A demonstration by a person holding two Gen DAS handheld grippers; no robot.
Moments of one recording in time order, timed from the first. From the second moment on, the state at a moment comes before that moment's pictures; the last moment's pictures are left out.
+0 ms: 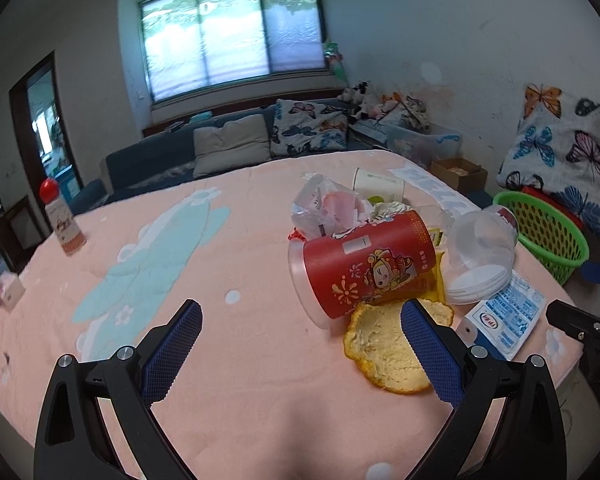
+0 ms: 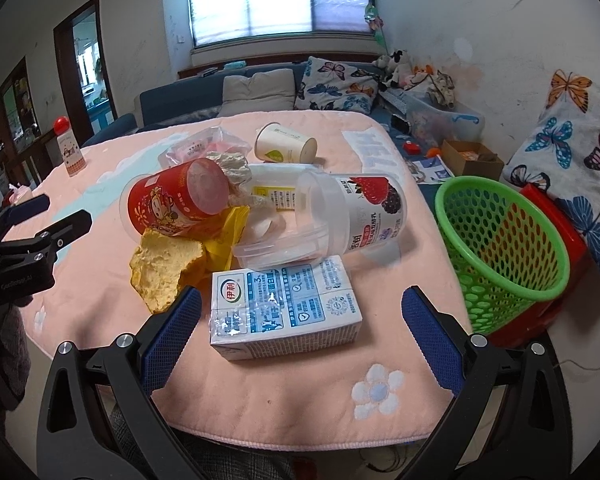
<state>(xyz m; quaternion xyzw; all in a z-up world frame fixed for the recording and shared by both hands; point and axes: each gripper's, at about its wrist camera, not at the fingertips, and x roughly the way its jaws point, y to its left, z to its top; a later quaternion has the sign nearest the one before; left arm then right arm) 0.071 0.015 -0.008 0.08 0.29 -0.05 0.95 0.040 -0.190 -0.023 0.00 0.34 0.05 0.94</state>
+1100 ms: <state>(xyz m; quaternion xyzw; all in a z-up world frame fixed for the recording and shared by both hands) 0.176 -0.040 -0.035 0.28 0.29 -0.36 0.84 0.082 -0.188 -0.062 -0.02 0.42 0.07 0.90</state>
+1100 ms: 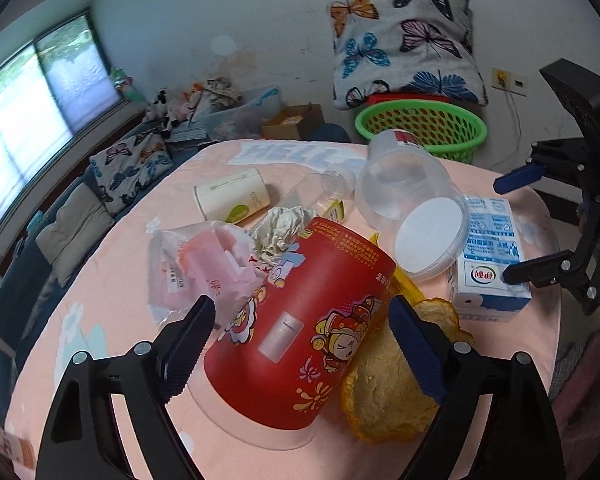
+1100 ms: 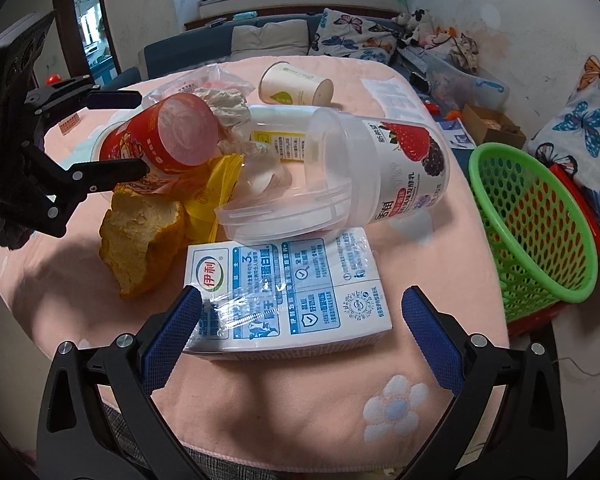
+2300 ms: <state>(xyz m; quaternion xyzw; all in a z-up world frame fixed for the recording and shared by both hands) 0.193 -0.041 -0.041 0.26 0.30 -0.37 0.84 0.135 -0.229 -0.029 0.02 0.40 0.05 0.91</state>
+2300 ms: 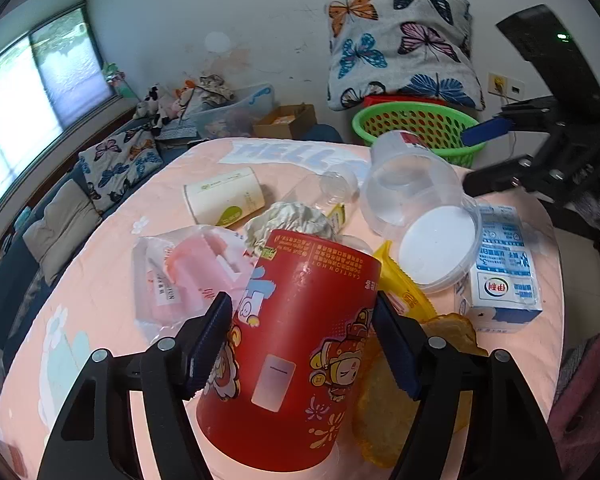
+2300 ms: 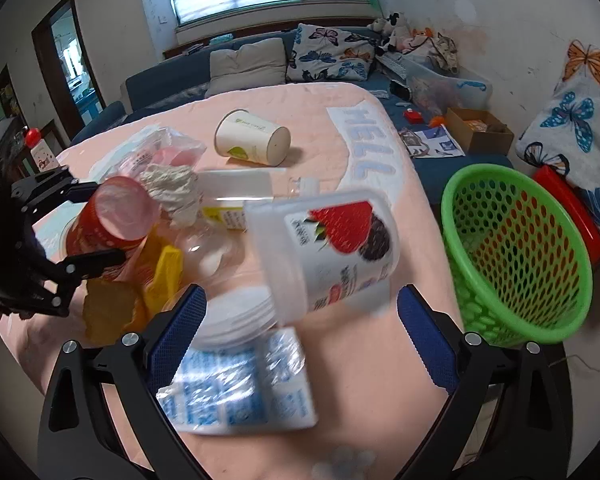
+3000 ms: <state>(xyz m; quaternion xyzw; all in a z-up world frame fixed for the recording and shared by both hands) 0.202 -0.035 -0.035 0.24 0.31 -0.36 0.85 0.195 -0.253 -0.052 0.01 0.44 0.12 0.89</state>
